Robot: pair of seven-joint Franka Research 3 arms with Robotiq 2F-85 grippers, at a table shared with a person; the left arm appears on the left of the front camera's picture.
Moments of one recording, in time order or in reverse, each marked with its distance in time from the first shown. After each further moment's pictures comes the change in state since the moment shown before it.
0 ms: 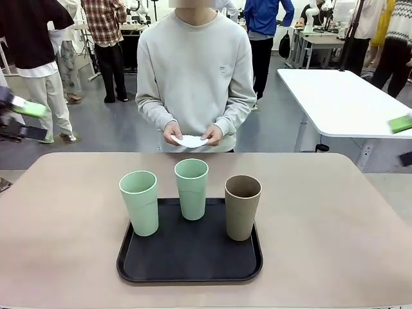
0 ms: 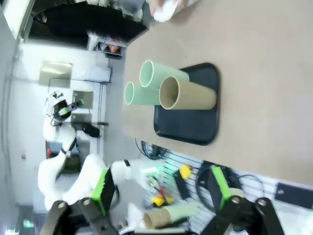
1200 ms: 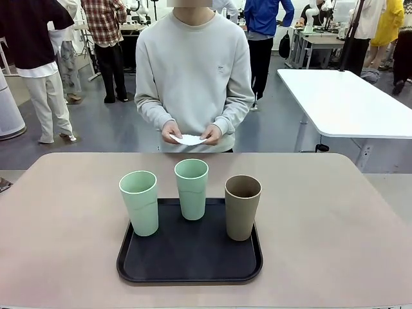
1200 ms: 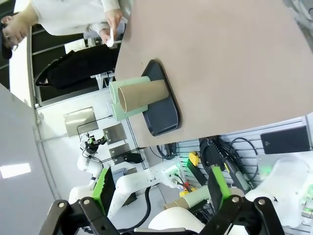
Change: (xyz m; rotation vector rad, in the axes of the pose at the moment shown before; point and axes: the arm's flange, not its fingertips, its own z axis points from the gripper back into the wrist) left arm -0.042 0.107 0.119 0.138 -0.004 0.511; right arm -0.048 -0.173 0.077 0.057 -0.038 -0.438
